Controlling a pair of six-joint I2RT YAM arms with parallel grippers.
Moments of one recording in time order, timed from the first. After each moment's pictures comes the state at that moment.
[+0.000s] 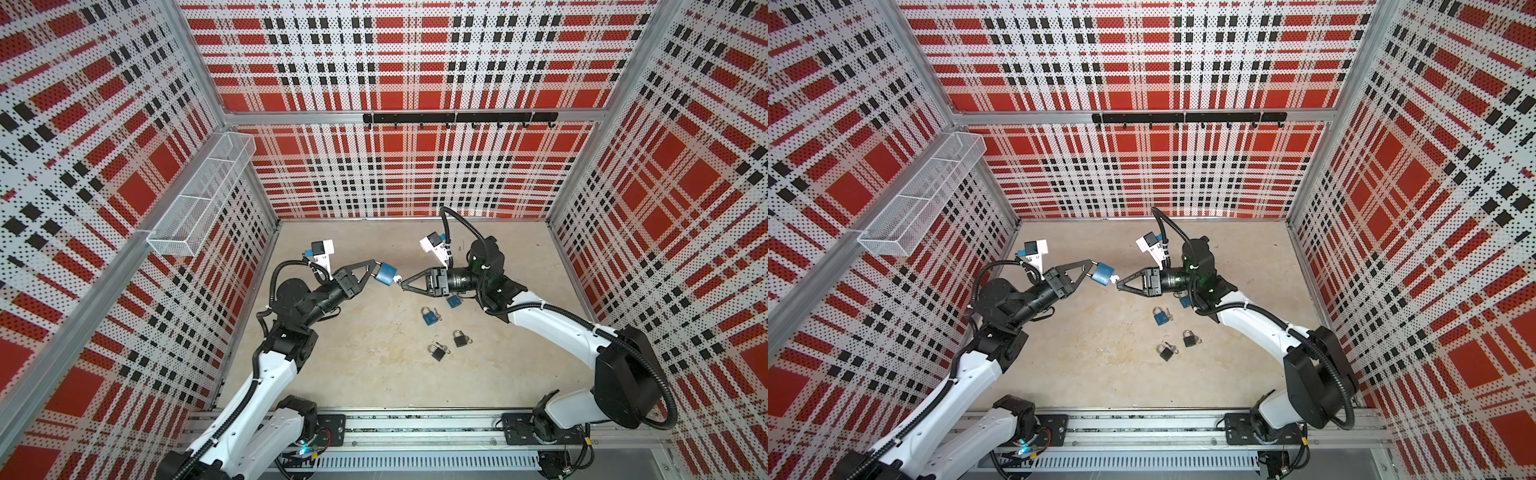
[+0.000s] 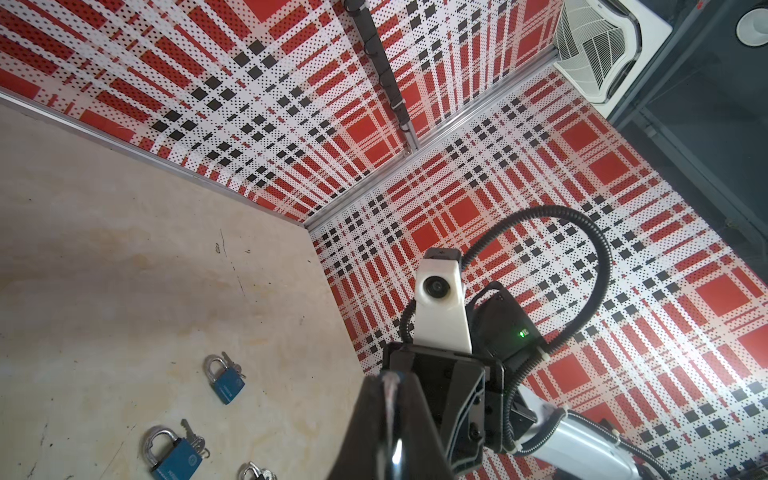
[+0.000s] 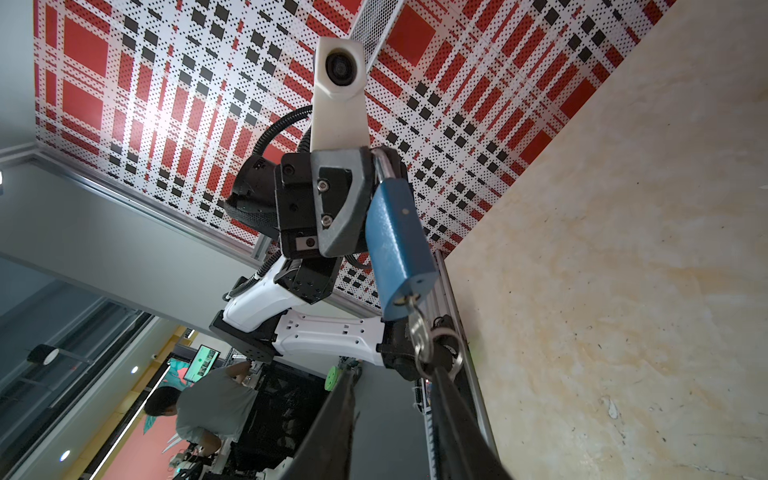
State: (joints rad) left arm -0.28 0.88 0.63 0.39 0.56 -1.05; right arm 0.61 1.47 1.03 0.37 -1.02 0.88
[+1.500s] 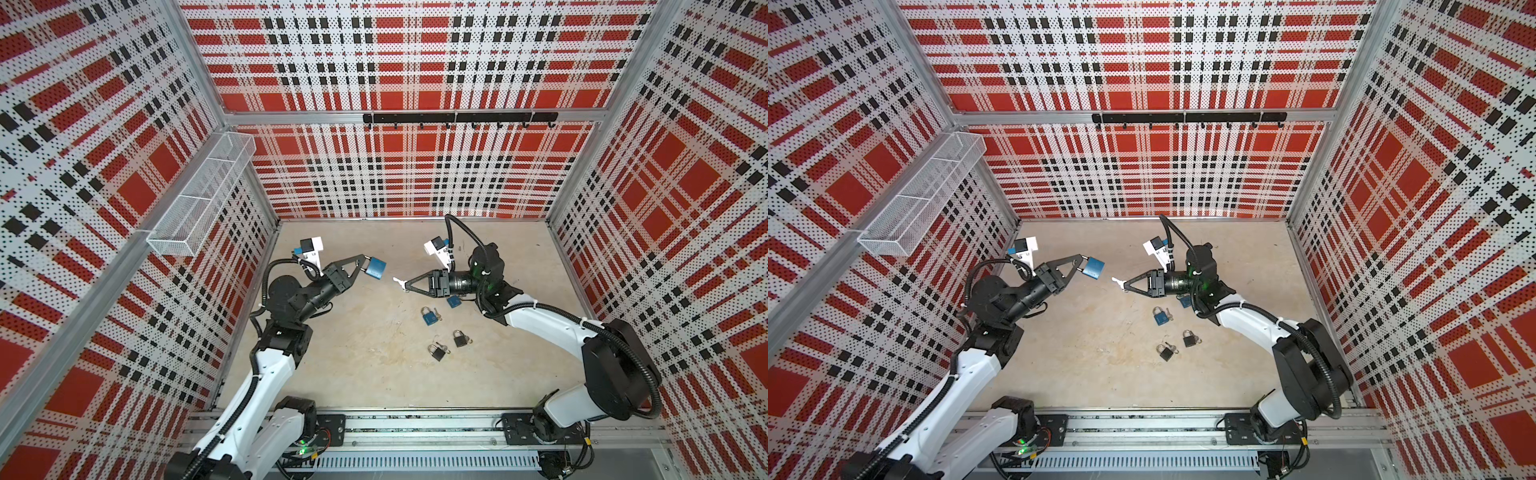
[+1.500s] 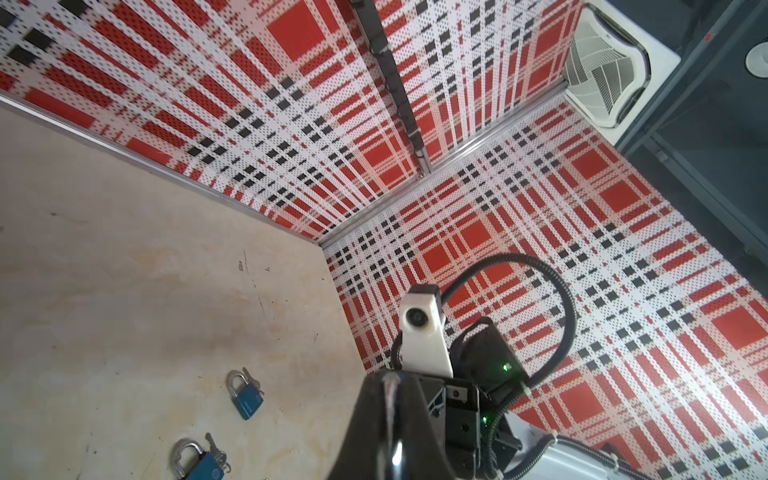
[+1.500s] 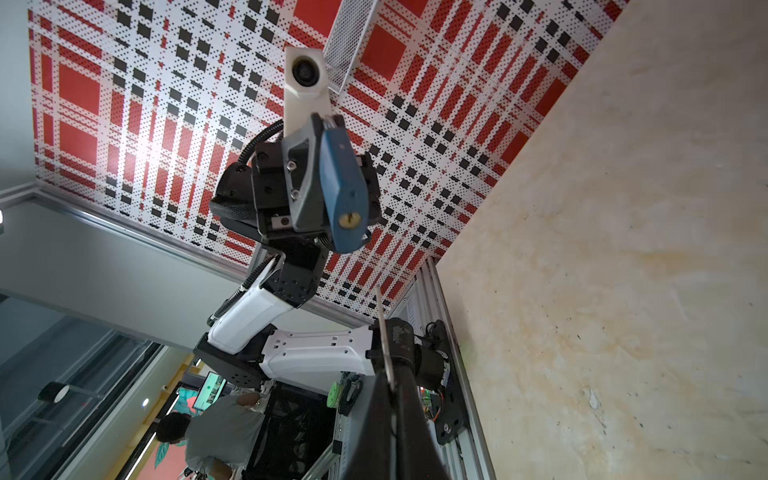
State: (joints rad) left arm -0.16 0.90 0.63 0.41 0.62 -1.07; right arm 0.57 1.50 0.91 0.52 -1.01 0.97
